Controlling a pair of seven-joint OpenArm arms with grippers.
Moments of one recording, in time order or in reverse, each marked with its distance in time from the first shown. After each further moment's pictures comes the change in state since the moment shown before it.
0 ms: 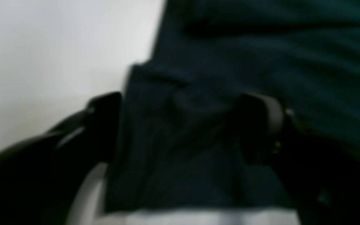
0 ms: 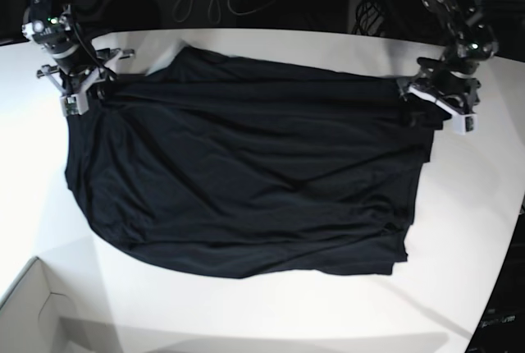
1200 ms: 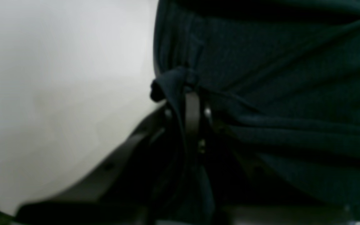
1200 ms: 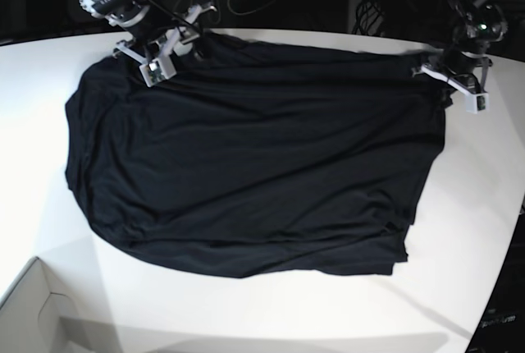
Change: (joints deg) left arm 4.3 -0.7 -5.2 3.7 1.0 -0.5 2.0; right arm -7.2 -4.2 -19.4 8.9 -0.2 -0.2 -0.5
